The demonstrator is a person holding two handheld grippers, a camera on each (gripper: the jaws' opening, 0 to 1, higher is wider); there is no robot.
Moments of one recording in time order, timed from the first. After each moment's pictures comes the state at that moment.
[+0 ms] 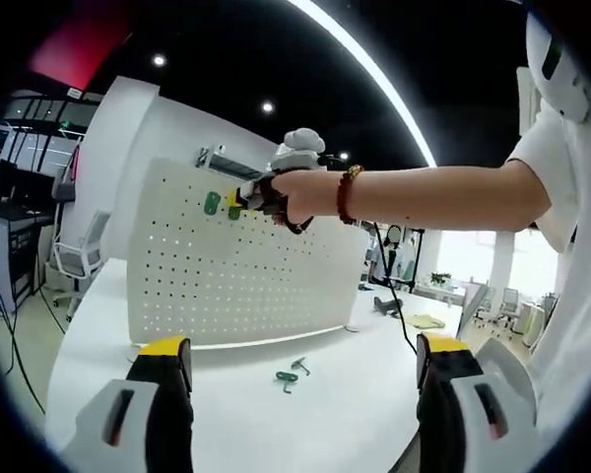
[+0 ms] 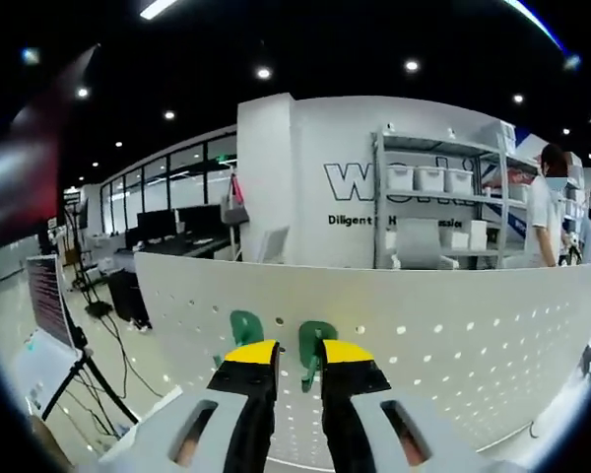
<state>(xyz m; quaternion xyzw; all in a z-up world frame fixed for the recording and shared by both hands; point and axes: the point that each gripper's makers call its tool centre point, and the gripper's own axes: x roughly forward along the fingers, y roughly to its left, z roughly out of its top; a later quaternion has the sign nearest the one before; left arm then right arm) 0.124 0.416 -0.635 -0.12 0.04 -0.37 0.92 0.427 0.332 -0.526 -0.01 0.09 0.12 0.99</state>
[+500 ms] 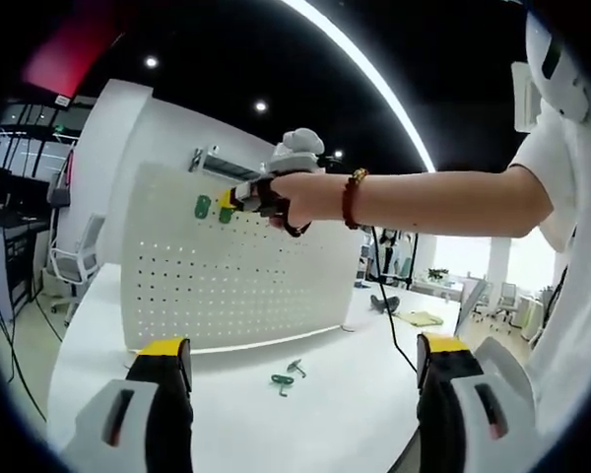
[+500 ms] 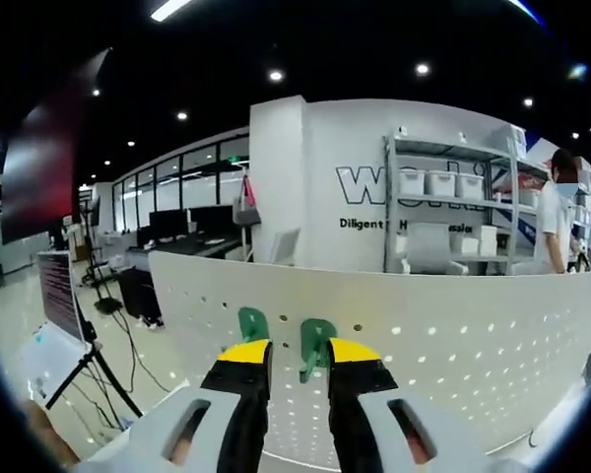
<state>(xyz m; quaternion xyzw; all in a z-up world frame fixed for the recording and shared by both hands) 0.119 0.403 -0.627 -0.10 0.04 -0.38 0.92 0.406 0.333 -0.516 -0.01 0.08 0.16 0.98</state>
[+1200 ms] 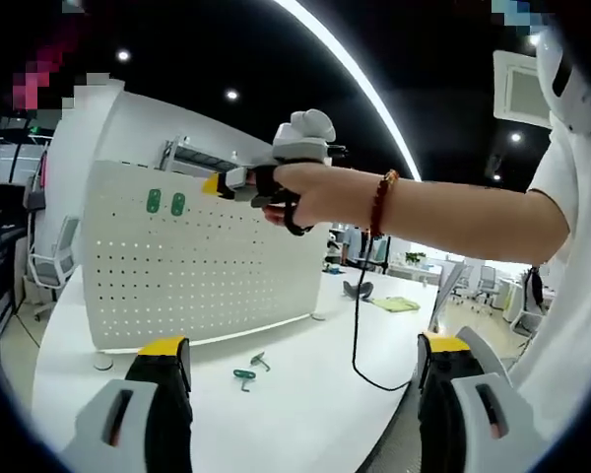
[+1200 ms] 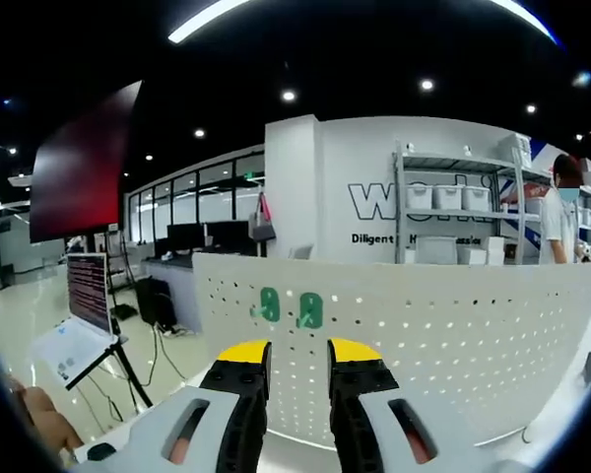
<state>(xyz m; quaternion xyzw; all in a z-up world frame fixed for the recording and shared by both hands) 0.090 0.350 -0.623 -0.07 0.05 -0.44 0.90 0.326 0.296 -0.514 -0.01 0.05 0.18 0.98</state>
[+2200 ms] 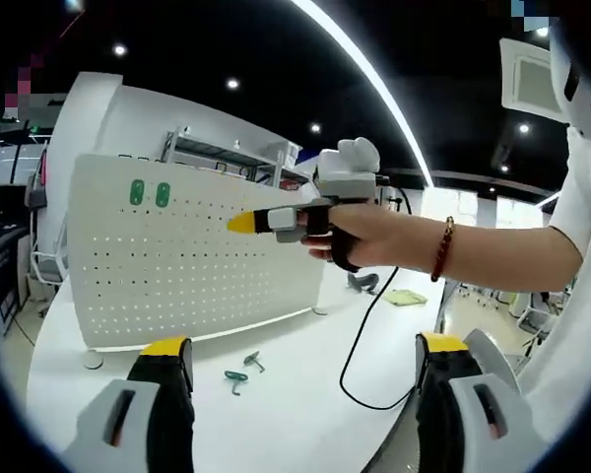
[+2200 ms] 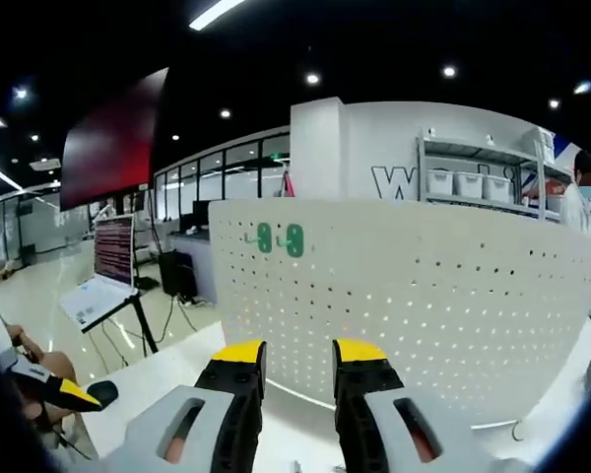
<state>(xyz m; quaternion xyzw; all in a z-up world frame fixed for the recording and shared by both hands) 0.102 0.311 -0.627 -0.06 0.08 -0.42 0.90 0.291 0.239 -0.575 -0.03 0.09 0.25 0.96</state>
